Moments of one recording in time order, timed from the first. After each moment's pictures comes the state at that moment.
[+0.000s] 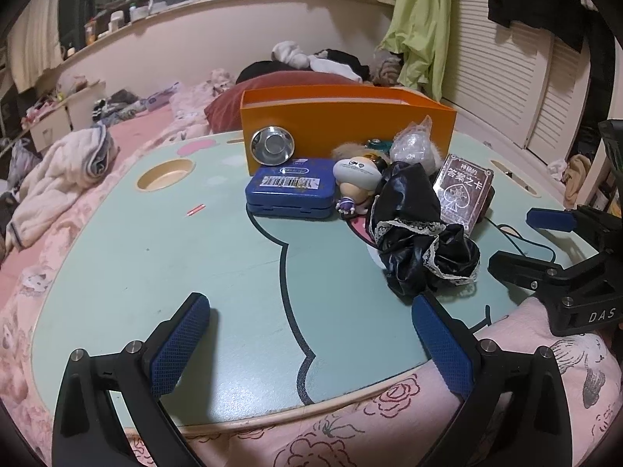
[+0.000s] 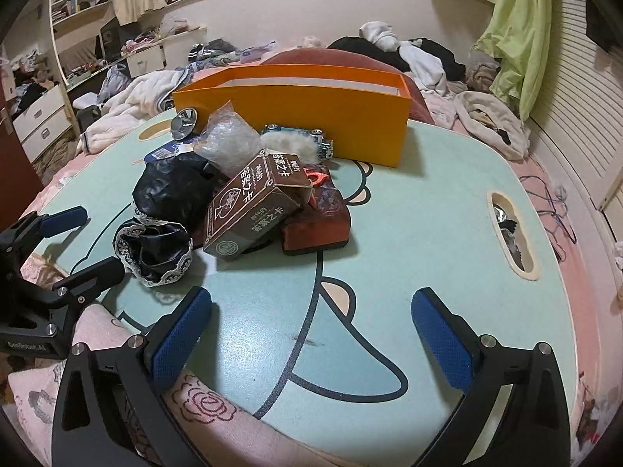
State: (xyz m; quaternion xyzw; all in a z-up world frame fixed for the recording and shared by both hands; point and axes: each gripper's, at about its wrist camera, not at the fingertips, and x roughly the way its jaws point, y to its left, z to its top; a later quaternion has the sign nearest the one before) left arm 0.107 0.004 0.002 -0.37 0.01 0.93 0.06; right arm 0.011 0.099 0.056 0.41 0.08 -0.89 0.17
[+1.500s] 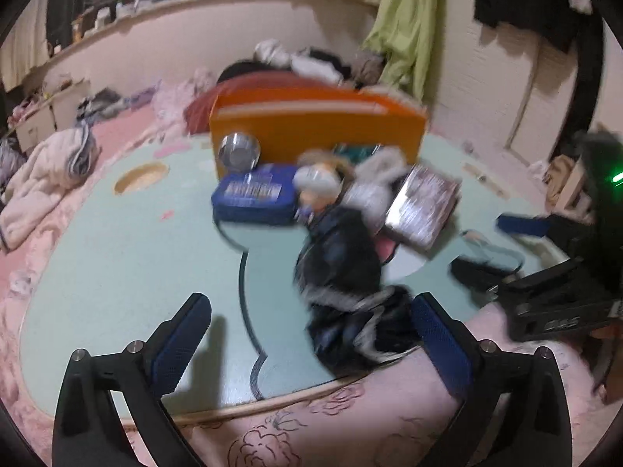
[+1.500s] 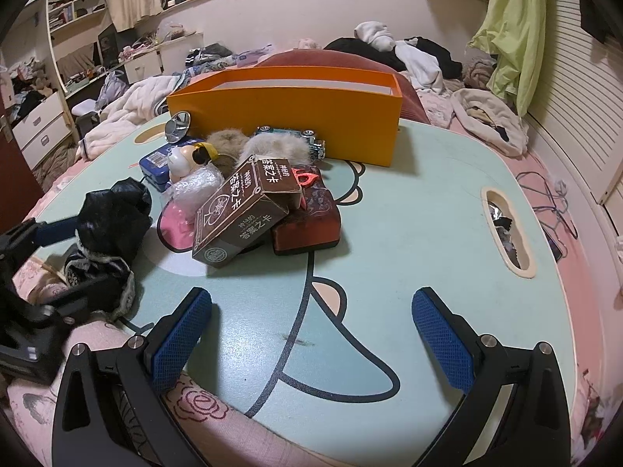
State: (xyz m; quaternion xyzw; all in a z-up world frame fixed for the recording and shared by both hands) left arm 0.115 0.027 0.018 -0.36 0.00 0.93 0.10; right arm 0.006 0.110 0.055 0.41 0.07 -0.89 0.17
